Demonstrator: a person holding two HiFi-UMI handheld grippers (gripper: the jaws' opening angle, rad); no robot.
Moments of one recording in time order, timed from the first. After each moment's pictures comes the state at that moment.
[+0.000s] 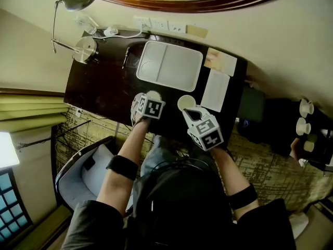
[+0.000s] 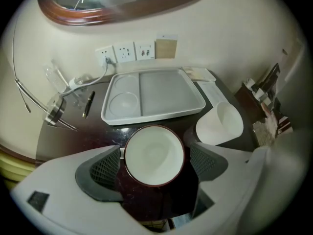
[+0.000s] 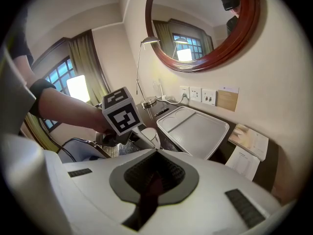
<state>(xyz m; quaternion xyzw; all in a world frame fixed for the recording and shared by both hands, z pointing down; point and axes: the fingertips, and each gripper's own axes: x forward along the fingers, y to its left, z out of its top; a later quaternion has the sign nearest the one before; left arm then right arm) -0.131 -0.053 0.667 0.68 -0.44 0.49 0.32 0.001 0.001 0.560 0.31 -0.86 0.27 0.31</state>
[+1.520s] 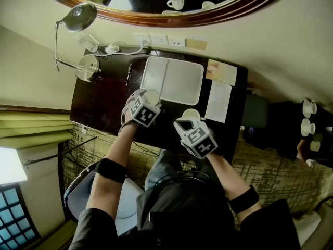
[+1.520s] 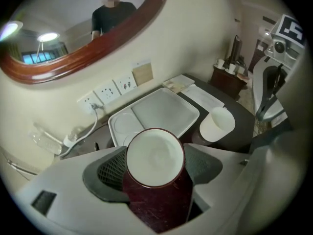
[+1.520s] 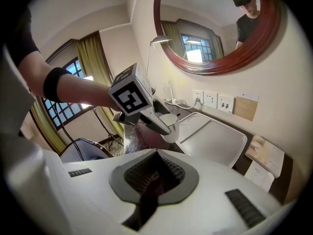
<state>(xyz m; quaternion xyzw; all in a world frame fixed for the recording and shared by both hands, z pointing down) -0.128 -0.116 0.619 0.78 -0.30 0.52 0.15 -0.054 -0.014 0.544 0.26 -0.88 0.25 0.30</state>
